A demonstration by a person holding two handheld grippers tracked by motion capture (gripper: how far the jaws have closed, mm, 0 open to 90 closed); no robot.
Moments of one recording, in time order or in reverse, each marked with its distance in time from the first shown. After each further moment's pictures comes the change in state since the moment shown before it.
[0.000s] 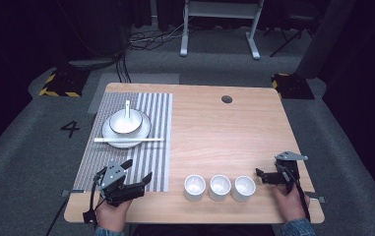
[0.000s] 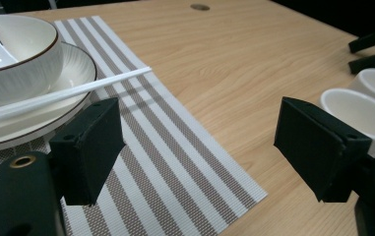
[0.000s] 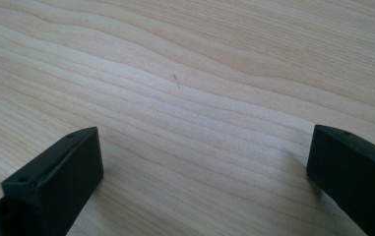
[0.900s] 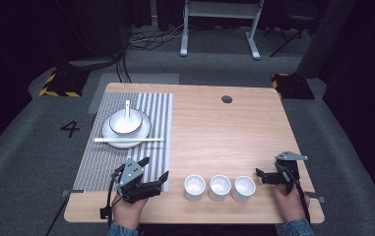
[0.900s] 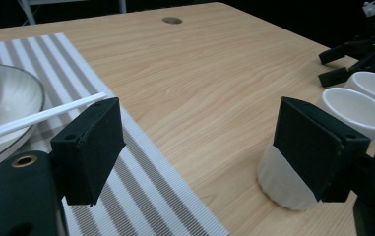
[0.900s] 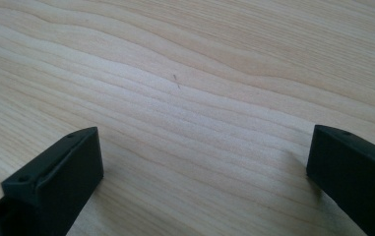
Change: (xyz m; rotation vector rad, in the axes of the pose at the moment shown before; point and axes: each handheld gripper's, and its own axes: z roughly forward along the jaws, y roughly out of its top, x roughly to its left) left arm -0.034 0.014 0.031 0.002 -0.074 0.045; right arm 0.000 0.000 0.000 0.000 0.000 0.001
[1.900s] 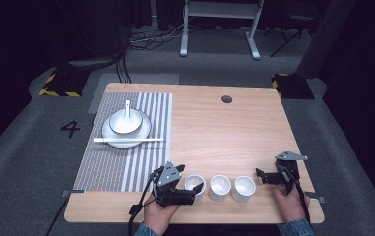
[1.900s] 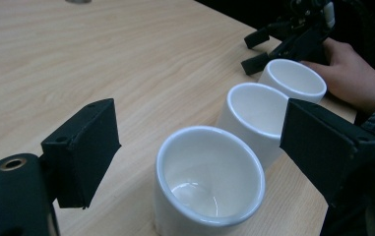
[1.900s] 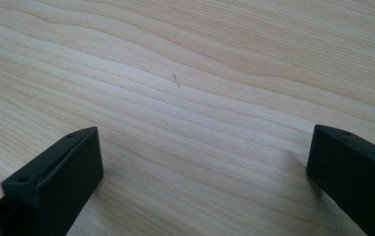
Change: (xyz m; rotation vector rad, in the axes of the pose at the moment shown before) left arm -0.057 0.003 0.056 0.085 -0.192 0.016; right arm 0.000 0.000 0.000 0.000 -0.001 0.001
